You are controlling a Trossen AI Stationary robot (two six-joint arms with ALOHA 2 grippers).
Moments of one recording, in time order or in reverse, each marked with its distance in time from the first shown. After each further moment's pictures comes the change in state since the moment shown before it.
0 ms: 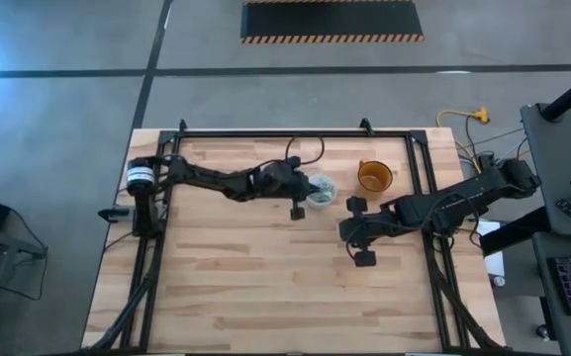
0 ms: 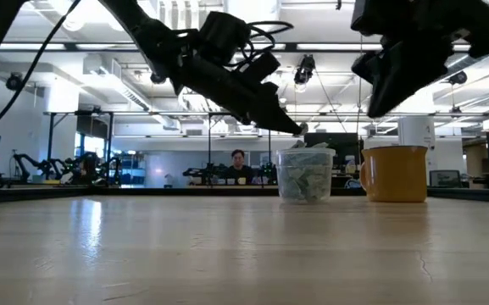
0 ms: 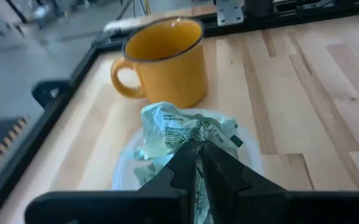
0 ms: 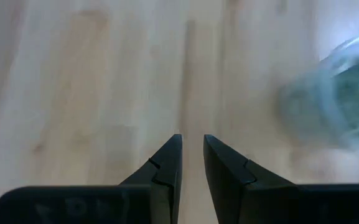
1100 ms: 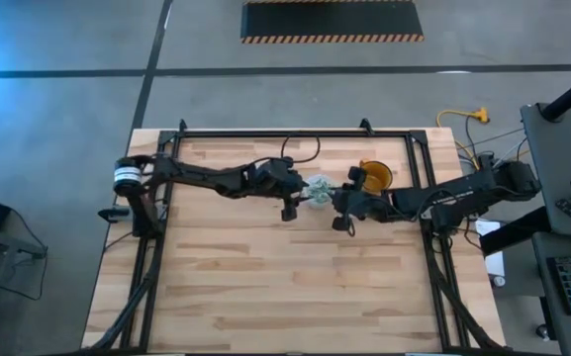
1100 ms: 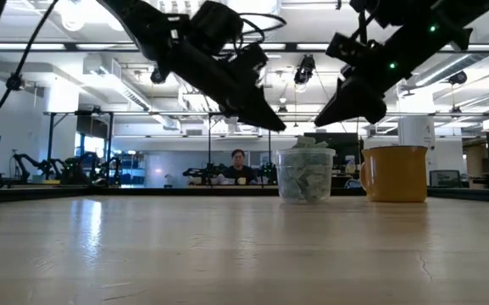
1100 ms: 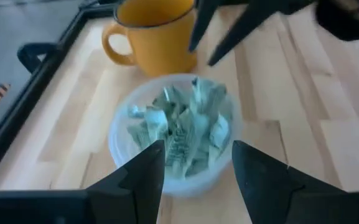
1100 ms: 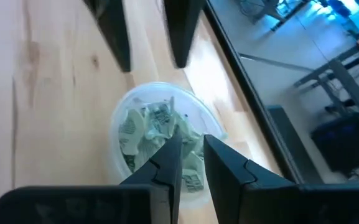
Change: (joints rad) left arm 0.006 -0.093 -0.009 -0.209 0.023 -0.061; right arm -0.196 0.000 -0.225 0.589 0.461 -0.269
